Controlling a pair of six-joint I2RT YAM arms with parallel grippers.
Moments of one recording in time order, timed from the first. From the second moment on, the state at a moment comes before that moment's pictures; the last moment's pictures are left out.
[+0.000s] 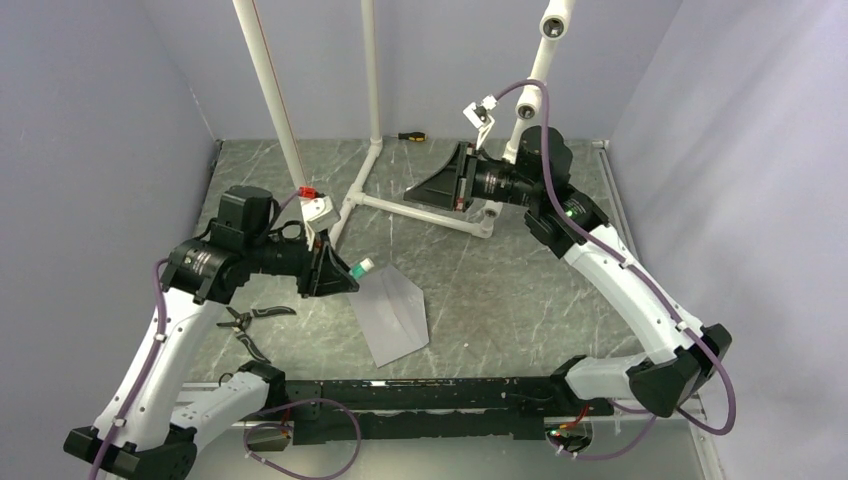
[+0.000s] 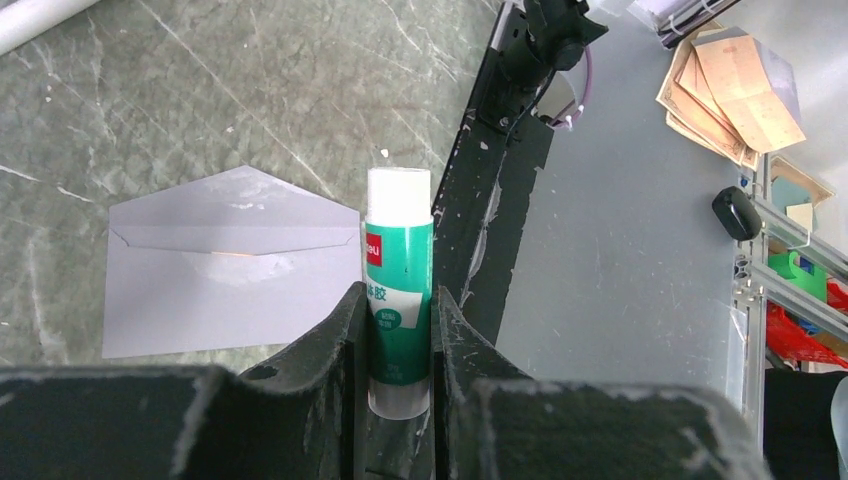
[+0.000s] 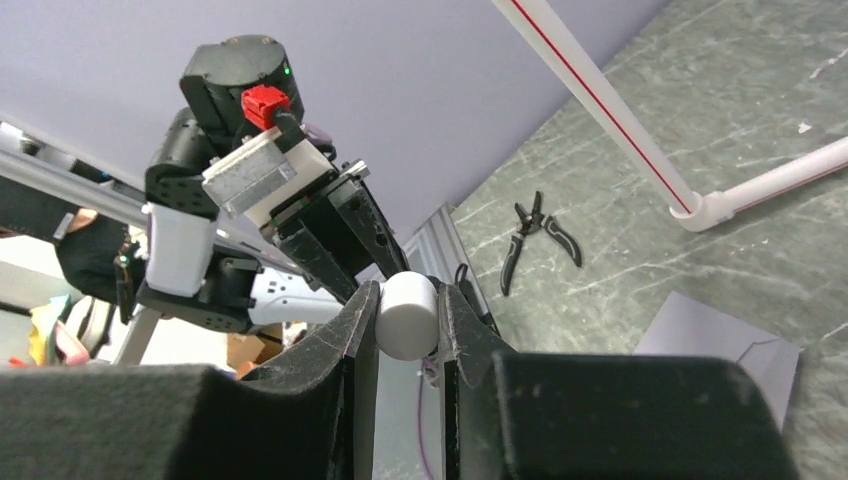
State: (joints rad) left arm -0.35 0.94 1.24 -1.02 0.93 0.20; right arm 0.59 1.28 1.41 -0.16 -0.71 0.76
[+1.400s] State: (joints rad) left arm -0.35 1.02 1.12 -0.58 0.82 -0.12; right arm 0.74 1.85 1.21 -0.52 0.23 0.42
